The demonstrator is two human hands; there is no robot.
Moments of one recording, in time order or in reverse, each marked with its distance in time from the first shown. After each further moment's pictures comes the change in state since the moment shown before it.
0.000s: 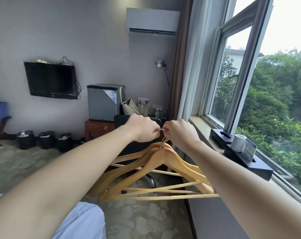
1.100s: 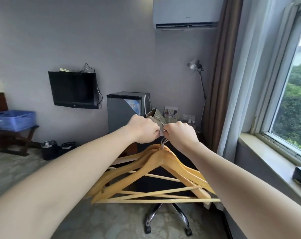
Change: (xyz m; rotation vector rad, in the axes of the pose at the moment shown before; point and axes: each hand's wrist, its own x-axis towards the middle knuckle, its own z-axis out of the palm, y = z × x) left_hand 0.205 -0.289 0.202 0.174 -0.078 -0.111; right_hand 0.348 -0.020 0.234 0.045 -0.021 -0.093
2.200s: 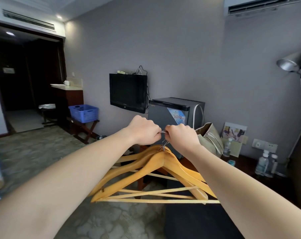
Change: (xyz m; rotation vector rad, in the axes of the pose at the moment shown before) left_hand 0.196 -0.165 0.188 0.177 -0.132 -0.342; right_hand 0.314 0.038 0.219 0.206 0.005 -0.361
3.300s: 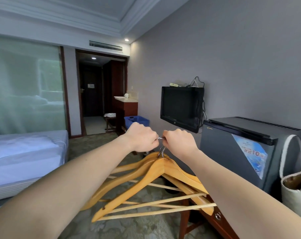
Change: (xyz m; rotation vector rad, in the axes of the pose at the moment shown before) left_hand 0.077 -0.200 0.149 0.220 -0.205 -0.342; right_hand 0.279 -0.066 0.139 0.230 0.075 -0.360
